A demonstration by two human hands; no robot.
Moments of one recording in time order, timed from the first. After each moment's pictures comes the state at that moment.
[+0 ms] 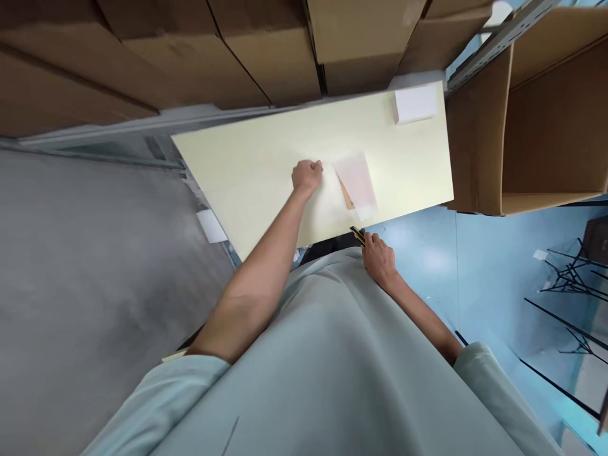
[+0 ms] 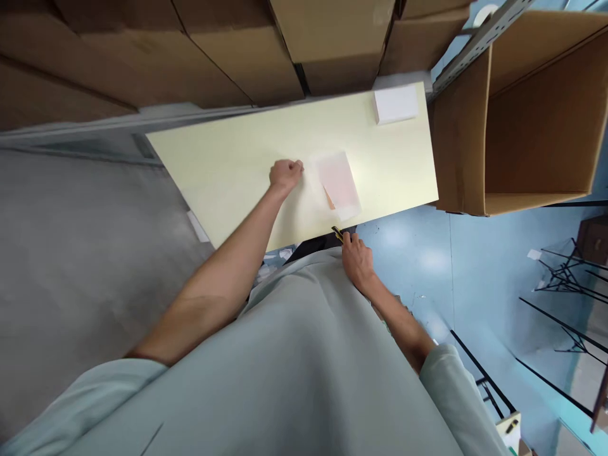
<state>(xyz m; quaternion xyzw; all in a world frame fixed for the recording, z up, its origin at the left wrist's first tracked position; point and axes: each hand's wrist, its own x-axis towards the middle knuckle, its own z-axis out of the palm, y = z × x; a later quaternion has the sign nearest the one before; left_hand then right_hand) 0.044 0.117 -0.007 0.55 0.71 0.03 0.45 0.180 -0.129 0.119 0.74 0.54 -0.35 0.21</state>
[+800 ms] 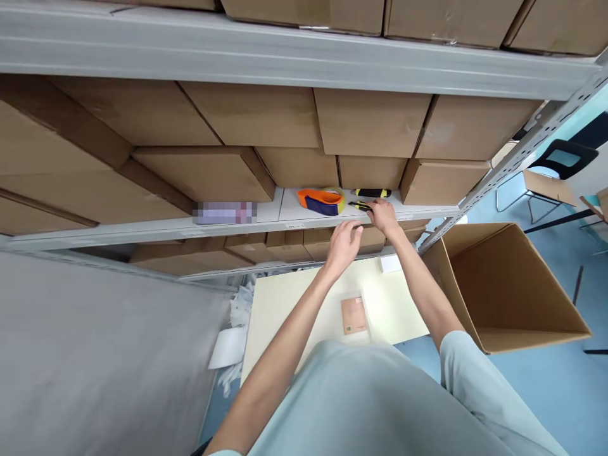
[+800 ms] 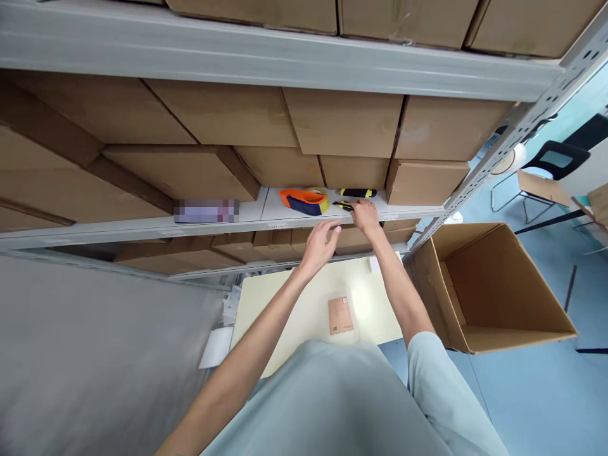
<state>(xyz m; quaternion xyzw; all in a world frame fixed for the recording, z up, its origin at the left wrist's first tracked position) 0.149 0.228 0.309 0.75 0.49 0.38 0.24 0.332 0.304 0.319 0.67 0.73 -0.06 -0.08</state>
